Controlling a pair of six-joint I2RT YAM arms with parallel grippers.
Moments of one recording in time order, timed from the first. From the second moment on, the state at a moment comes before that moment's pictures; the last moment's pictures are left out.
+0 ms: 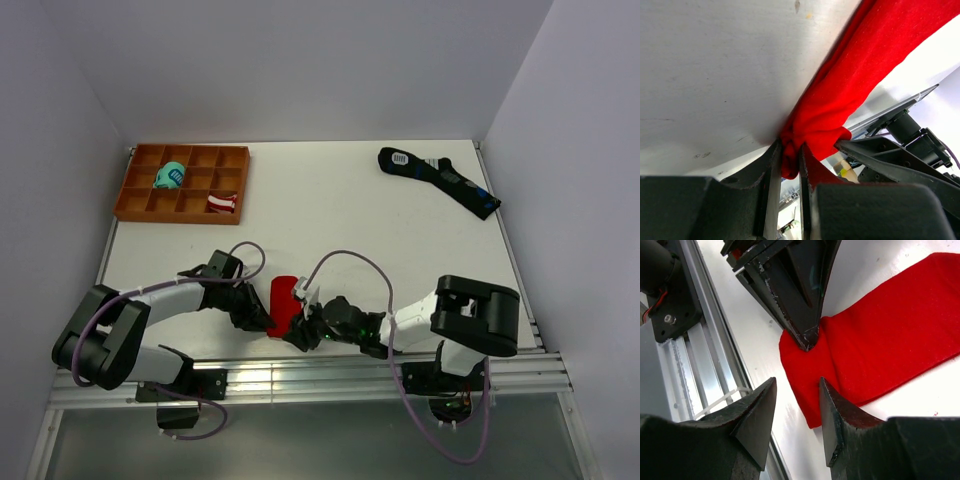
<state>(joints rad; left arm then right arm) -0.44 1.37 0.45 -0.30 0.58 -0.96 1.24 1.58 0.40 0.78 0.01 0.37</state>
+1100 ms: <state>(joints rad) -0.44 1.39 0.49 -0.36 0.56 -0.98 1.29 1.74 0.31 1.12 0.16 0.44</state>
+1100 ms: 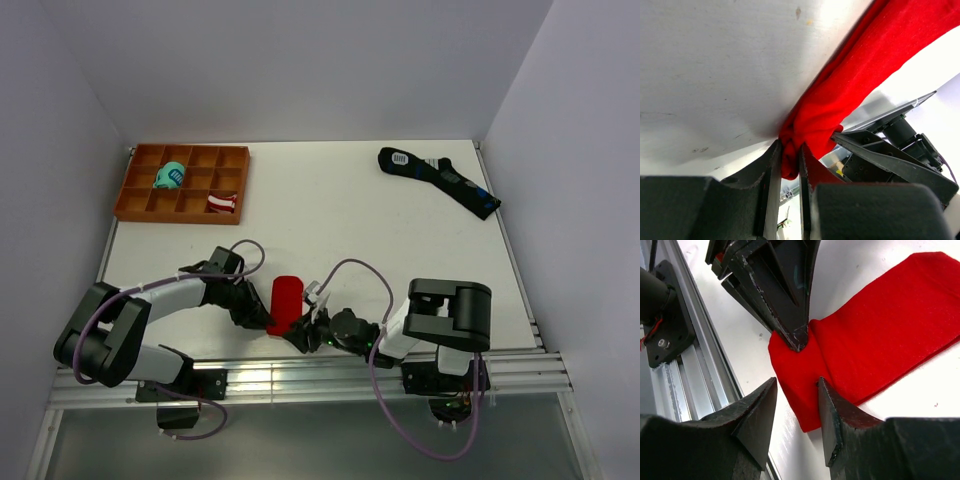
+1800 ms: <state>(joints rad) -0.44 1.38 0.51 -0.36 0.55 -1.04 1.27 1.85 0.22 1.37 0.16 0.60</state>
